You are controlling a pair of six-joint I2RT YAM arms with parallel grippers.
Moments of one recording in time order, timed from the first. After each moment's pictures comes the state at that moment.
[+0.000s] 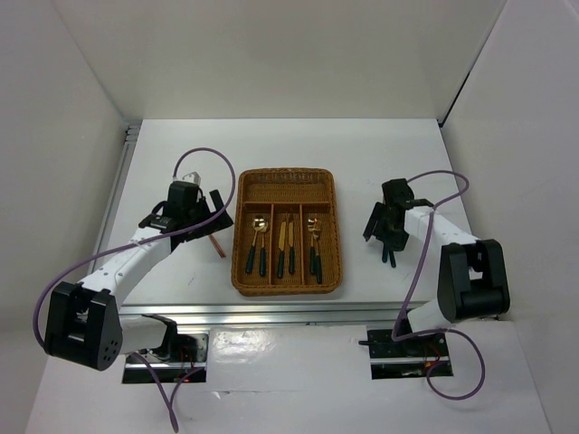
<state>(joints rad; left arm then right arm) -0.23 1.24 0.79 -0.35 0.03 -0.58 0.10 1.46 0.84 -0.57 0.08 0.54</state>
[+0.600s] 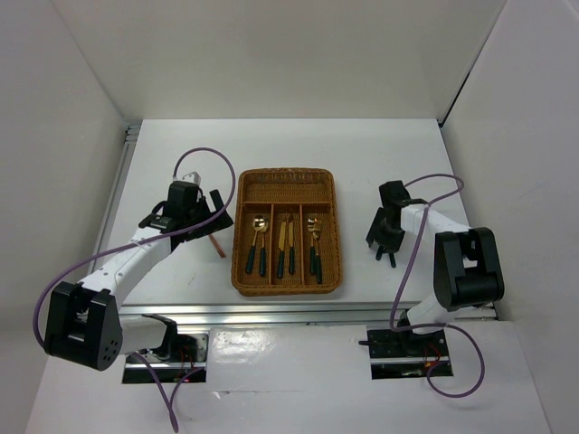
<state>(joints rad) -0.23 1.24 0.79 -0.35 0.03 -0.58 0.10 1.55 0.84 -0.55 0.09 0.56</state>
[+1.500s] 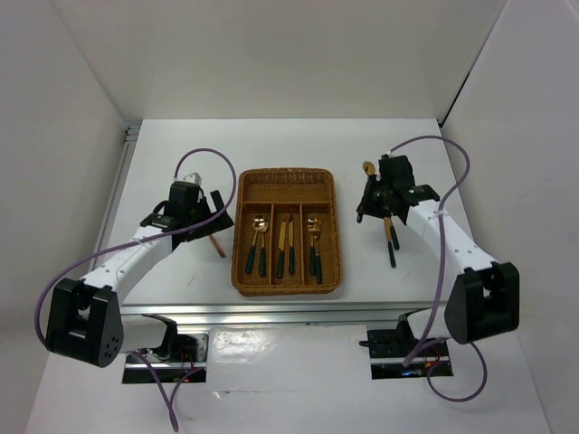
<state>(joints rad) -0.23 1.26 0.79 -0.35 0.03 -0.58 0.20 1.37 1.02 -0.56 -0.02 0.48</state>
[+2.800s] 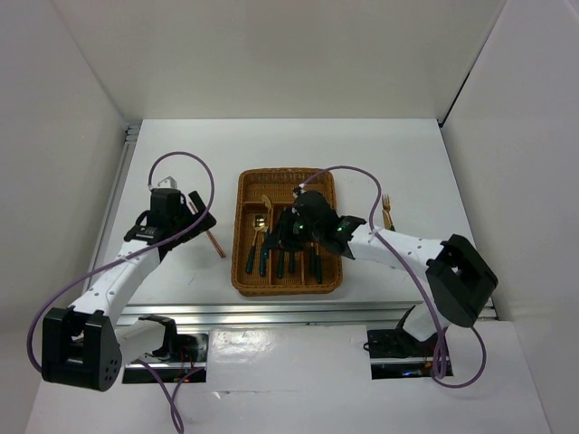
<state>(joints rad) -0.12 1.12 0.71 -0.36 -0.03 -0.64 0.82 1.50 0.93 -0.06 -0.22 1.01</state>
